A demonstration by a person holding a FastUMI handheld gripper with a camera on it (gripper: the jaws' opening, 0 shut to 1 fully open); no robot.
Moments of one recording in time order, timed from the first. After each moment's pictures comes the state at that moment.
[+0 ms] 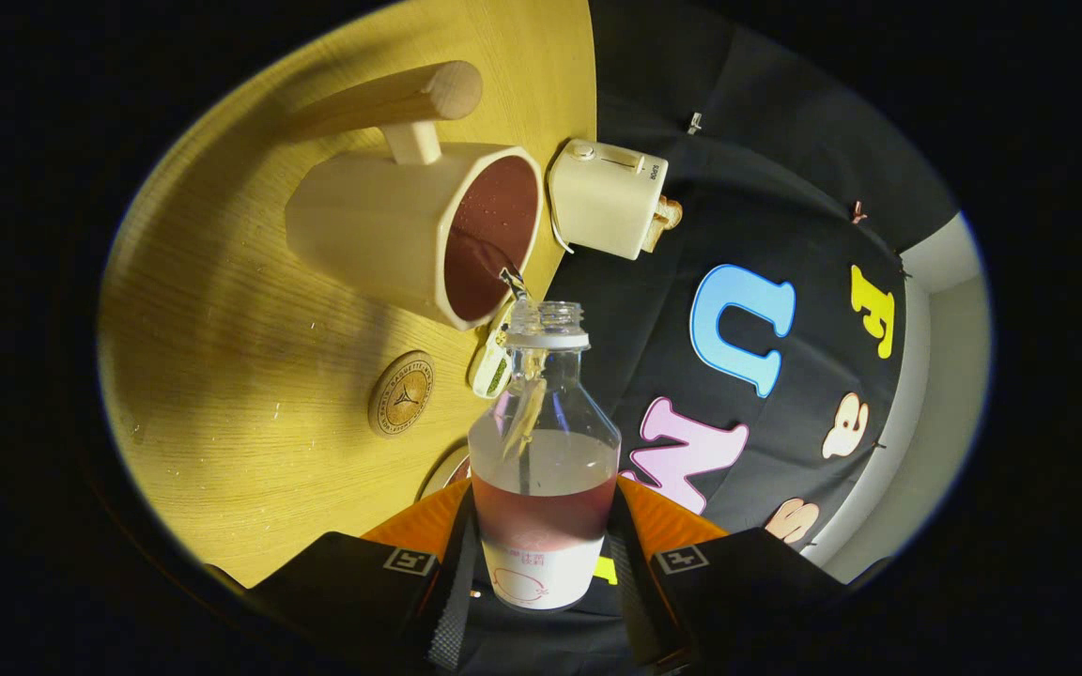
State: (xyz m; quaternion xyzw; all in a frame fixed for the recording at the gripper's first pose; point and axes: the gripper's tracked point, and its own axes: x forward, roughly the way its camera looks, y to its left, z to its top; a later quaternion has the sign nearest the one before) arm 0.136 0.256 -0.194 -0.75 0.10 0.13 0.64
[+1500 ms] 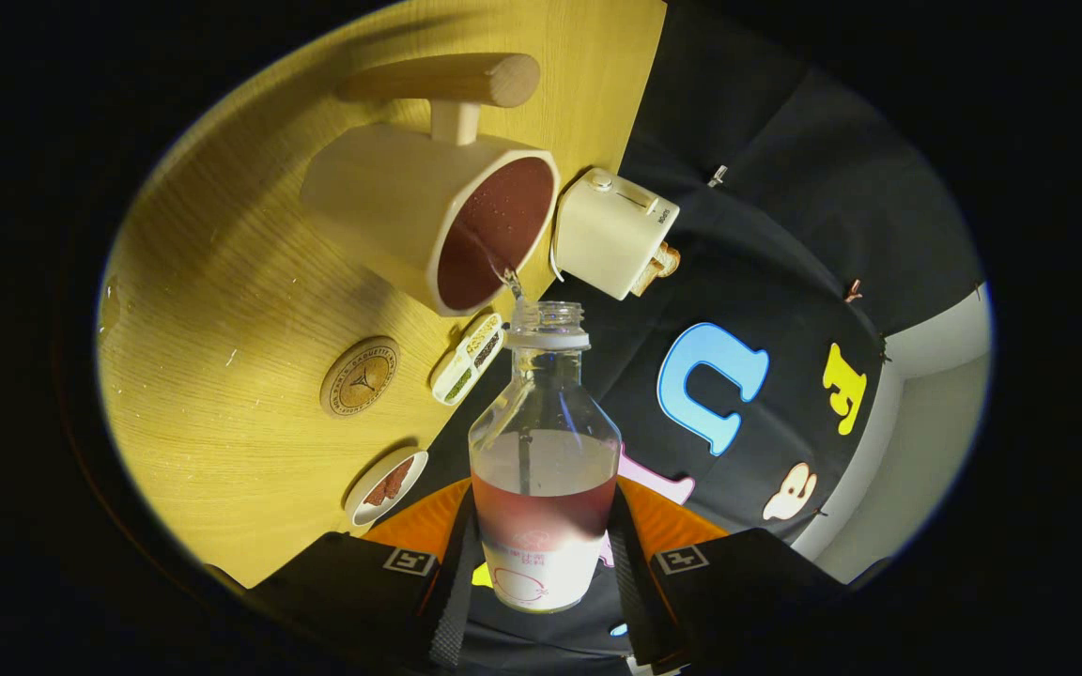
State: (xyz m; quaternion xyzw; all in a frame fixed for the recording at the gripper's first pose) arm 0.142 0.264 -0.167 -0.82 0.02 0.15 0.55
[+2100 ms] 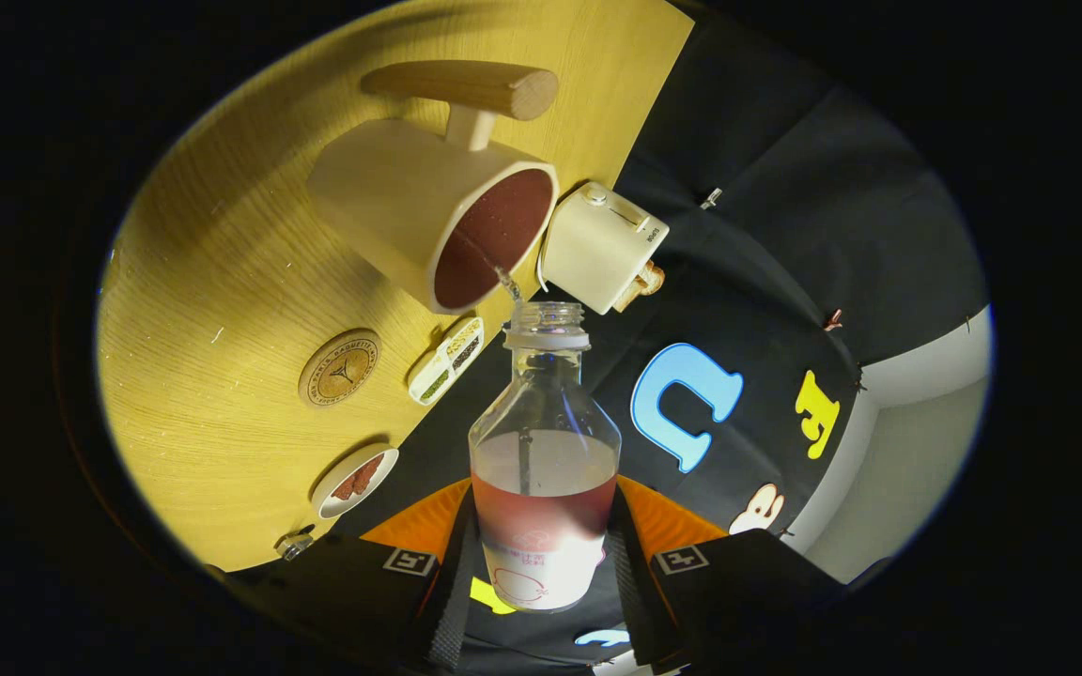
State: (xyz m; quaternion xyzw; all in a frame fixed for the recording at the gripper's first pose) arm 0.143 0.271 -0.156 -0.84 -0.02 0.15 0.53
